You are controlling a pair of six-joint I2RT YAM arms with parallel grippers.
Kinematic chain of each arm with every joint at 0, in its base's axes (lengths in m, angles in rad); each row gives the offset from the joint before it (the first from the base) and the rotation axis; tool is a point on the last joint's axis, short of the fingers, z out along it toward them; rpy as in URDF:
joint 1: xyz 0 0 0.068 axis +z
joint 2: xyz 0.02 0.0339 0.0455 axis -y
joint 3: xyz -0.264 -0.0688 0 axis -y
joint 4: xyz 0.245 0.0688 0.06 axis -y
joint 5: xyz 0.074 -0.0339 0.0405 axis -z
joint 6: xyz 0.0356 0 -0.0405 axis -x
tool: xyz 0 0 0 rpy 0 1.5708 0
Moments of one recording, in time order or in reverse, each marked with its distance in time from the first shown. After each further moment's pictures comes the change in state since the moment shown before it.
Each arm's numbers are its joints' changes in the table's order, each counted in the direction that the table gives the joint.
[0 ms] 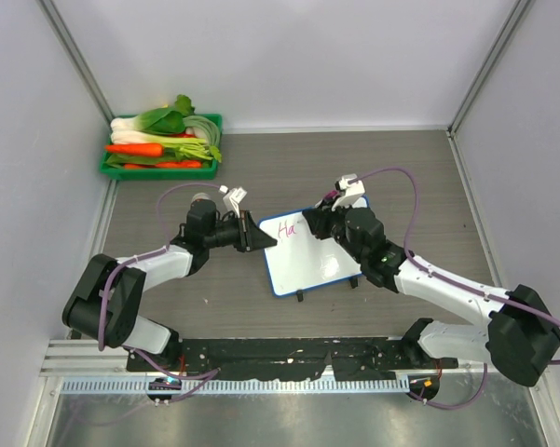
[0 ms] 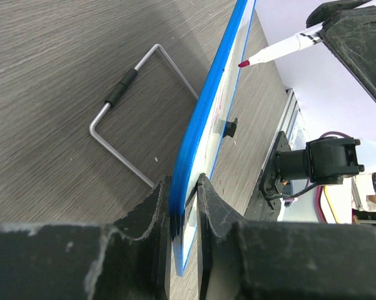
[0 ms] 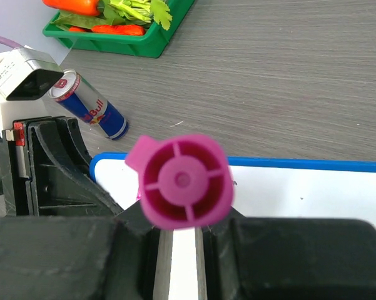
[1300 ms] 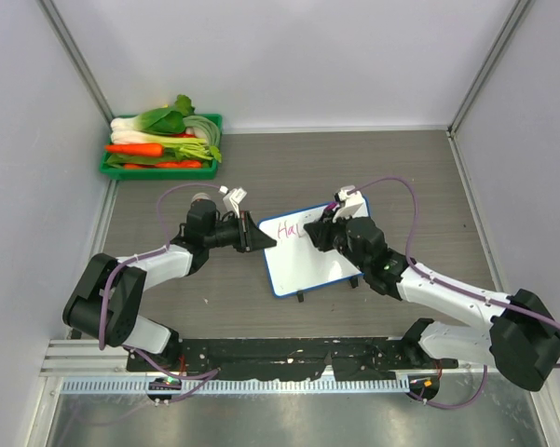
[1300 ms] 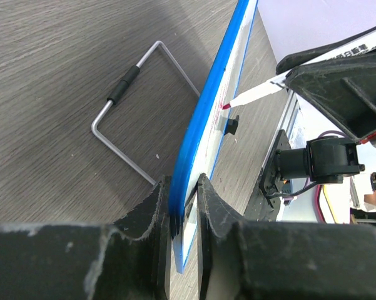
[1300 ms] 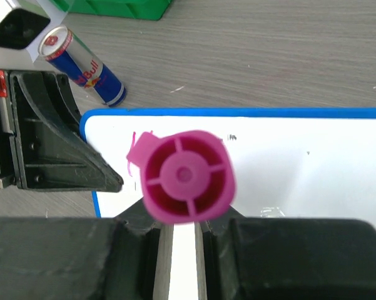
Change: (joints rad) left arm 0.000 -0.005 0.002 -0.012 0.006 -0.001; right arm 0.003 0.026 -0.078 -0.011 -0.041 -0.016
